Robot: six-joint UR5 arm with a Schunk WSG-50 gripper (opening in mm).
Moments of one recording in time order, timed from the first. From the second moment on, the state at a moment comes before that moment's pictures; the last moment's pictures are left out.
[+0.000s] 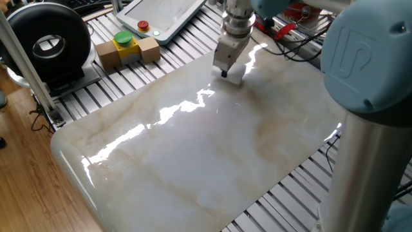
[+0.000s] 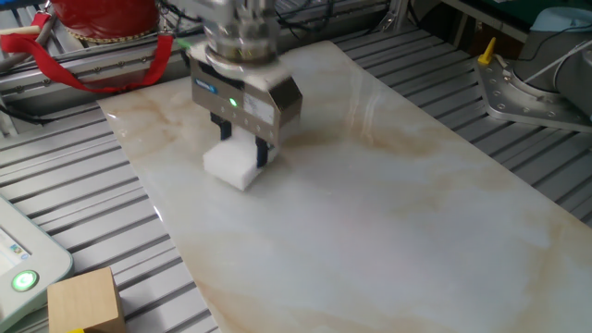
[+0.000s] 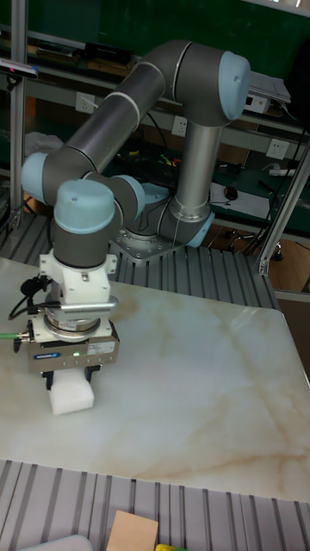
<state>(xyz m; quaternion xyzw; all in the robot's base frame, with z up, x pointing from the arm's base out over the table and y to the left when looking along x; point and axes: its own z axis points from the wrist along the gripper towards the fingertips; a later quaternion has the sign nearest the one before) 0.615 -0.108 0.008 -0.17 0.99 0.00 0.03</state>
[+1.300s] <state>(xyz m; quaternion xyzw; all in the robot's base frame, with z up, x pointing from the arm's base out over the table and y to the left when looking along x) 0.615 -0.096 0.003 -0.16 0.99 -0.02 0.03</state>
